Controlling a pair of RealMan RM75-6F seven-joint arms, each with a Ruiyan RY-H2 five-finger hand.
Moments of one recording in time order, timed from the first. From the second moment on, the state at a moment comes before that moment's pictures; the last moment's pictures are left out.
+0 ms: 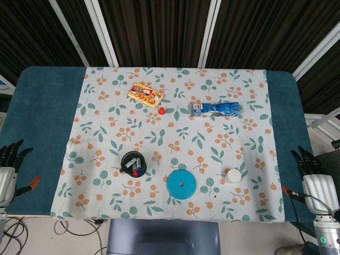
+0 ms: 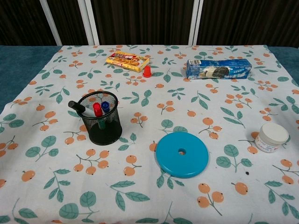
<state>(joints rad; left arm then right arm) -0.09 -1.14 -0.06 -1.64 1.49 1.50 0.02 0.07 -1.17 0.09 -1.57 -1.53 1.55 -0.08</state>
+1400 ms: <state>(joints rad) -0.23 -1.29 -0.06 -1.46 1.66 1.46 -0.05 0.07 -1.18 0.09 -1.58 -1.52 1.54 -0.09</state>
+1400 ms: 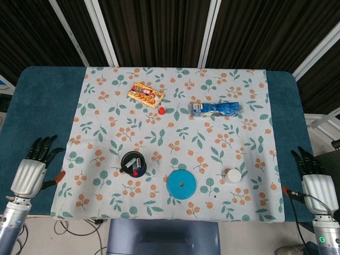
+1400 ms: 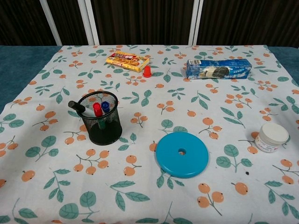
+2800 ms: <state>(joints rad) -0.48 -1.57 -0.05 -1.42 1.64 1.23 0.05 0.06 -1.17 0.09 -1.58 -1.51 1.54 -0.07</state>
